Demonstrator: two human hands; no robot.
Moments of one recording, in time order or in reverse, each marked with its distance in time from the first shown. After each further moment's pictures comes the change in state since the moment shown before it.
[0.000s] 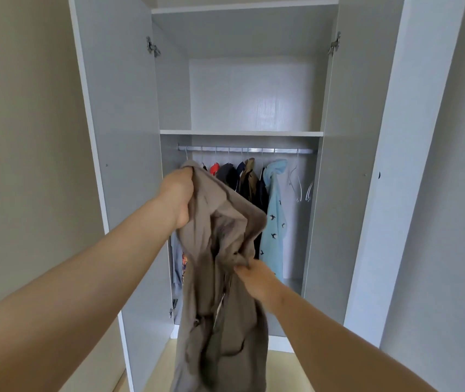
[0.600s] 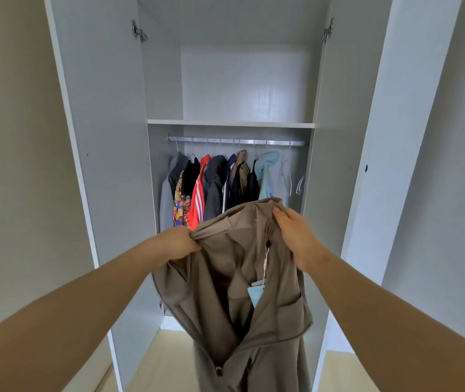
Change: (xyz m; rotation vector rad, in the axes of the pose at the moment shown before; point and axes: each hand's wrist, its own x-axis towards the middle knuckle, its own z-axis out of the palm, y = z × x) left_hand 0.035 -0.096 -0.009 1.249 -0.314 0.099; right_hand 0.015 0.000 -0.105 0.463 0.239 -0.047
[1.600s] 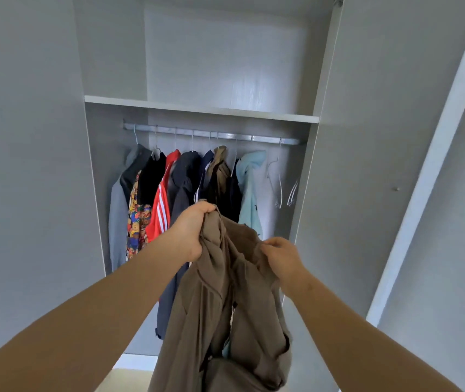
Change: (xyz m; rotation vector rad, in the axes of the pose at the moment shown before) left_hand 0.222 0.091 0.038 -1.395 -0.155 -0.197; right_hand 0.207 0.101 -0.012 -0.205 0.191 0.184
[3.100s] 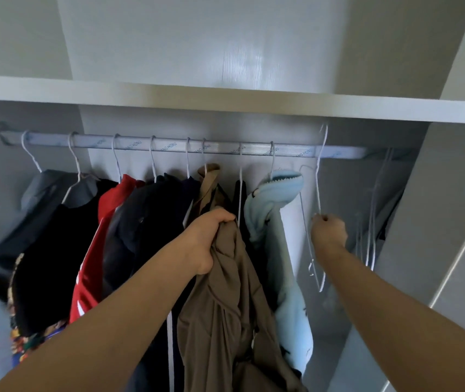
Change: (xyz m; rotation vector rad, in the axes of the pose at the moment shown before) left_hand 0.481 0.150 0.041 0.168 -0.111 -0.124; right_hand 0.537 -0.054 0.083 -0.034 0.479 0.073
